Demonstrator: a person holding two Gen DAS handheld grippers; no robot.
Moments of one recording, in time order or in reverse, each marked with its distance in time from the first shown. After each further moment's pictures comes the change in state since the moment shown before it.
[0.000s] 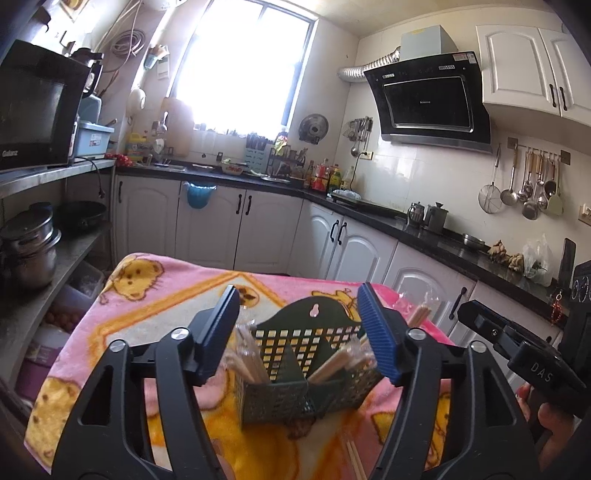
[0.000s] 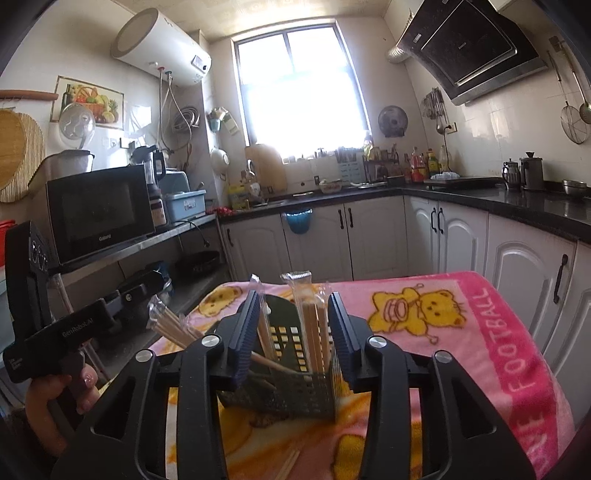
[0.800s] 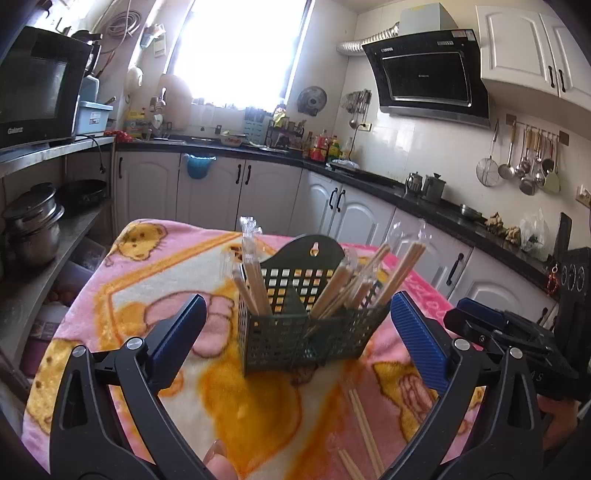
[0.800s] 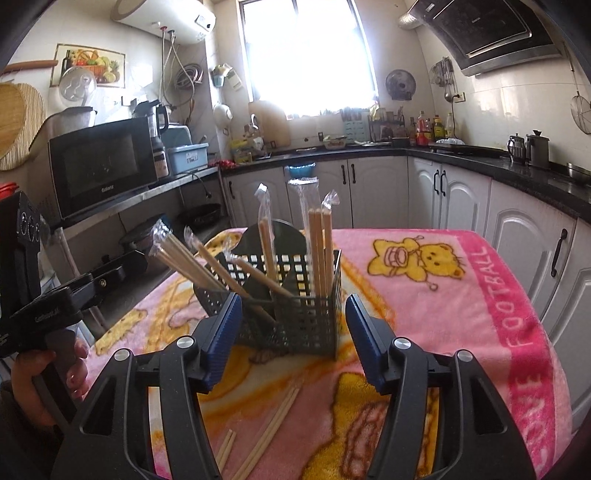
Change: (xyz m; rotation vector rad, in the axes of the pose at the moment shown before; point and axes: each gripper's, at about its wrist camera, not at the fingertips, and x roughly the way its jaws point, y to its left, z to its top) left arm -0.018 0.000 -0.037 0.014 0.110 0.001; right arm -0.007 0.003 -0.039 -0.037 0.180 0.008
